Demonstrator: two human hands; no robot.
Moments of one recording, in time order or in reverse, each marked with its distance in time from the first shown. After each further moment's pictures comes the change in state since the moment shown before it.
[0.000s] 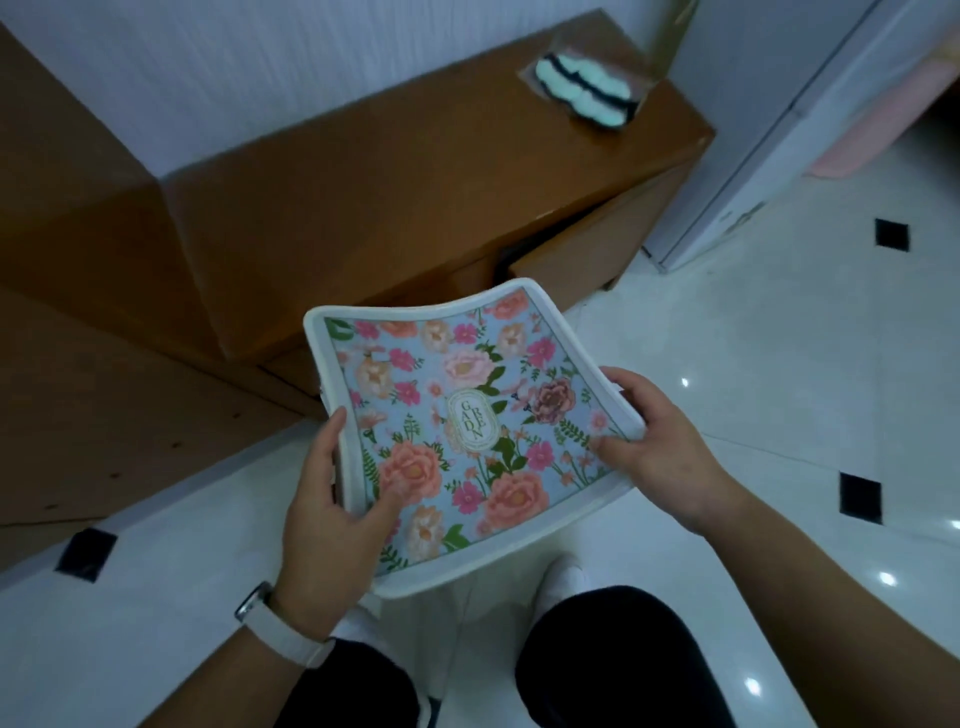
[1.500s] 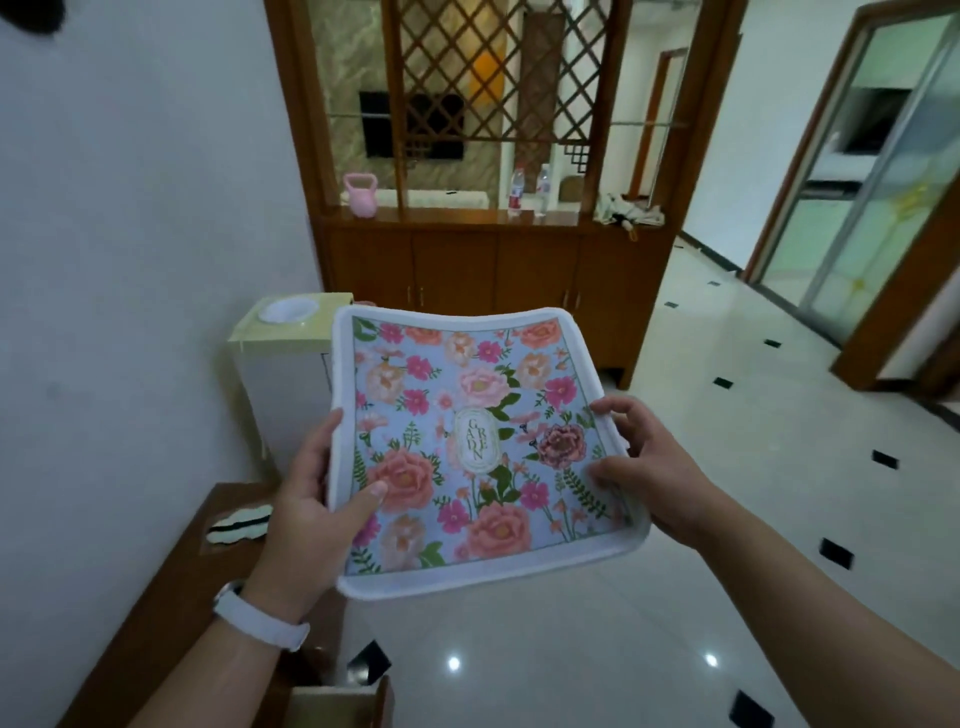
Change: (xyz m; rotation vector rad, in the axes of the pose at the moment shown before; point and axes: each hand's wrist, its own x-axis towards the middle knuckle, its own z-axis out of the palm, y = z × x) left_hand -0.031 0.497 -0.036 -0.405 -1.147 0.636; right_hand -0.458 -0.380 -0.028 0.396 0.988 -0.221
